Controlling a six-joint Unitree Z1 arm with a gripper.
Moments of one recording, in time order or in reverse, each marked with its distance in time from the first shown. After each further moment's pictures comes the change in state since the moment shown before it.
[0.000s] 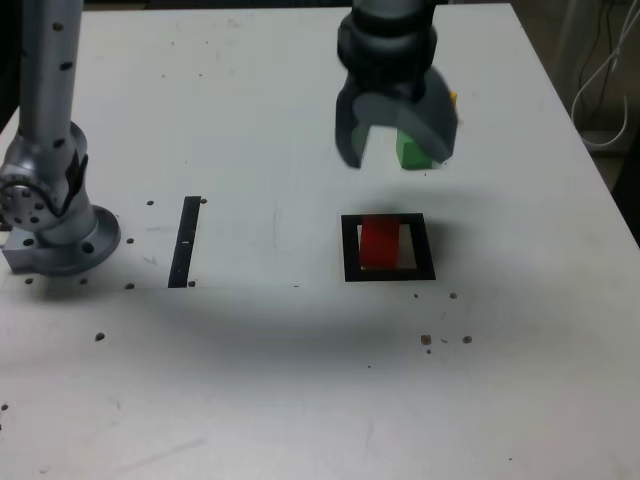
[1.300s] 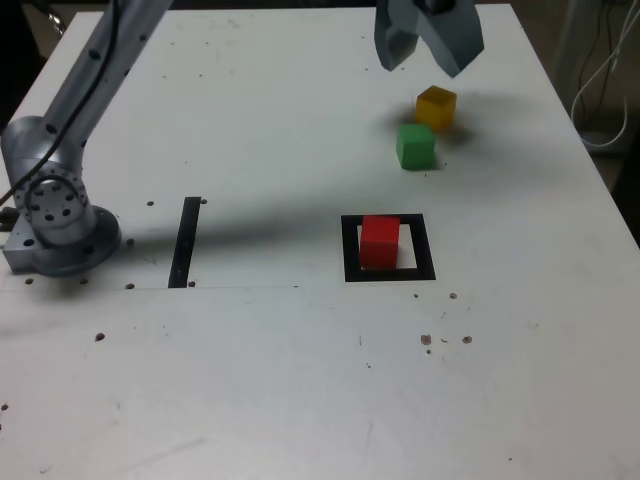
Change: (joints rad) arm 0.448 0.397 -0.652 0.204 -0.002 0.887
